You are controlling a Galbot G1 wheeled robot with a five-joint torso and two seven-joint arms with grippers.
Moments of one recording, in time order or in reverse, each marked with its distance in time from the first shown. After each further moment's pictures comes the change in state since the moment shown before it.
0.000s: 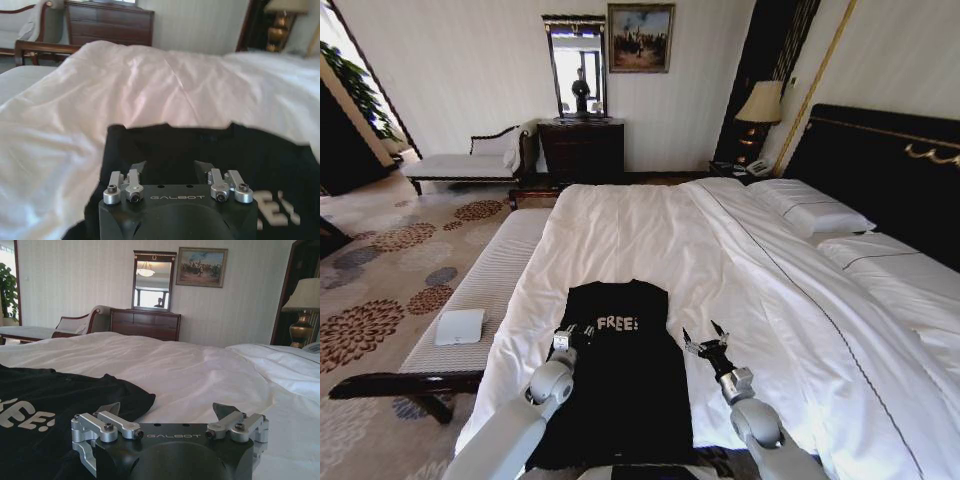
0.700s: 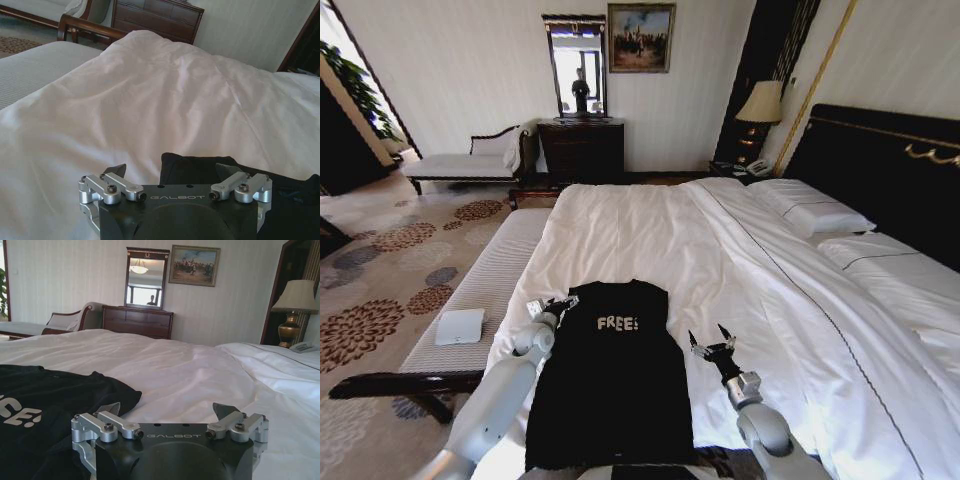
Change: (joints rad) left arm -0.310 -0.046 -0.029 0.410 -0.199 -0.026 0.052; right arm -0.046 -0.018 0.048 0.033 0.010 -0.007 0.007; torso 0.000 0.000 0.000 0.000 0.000
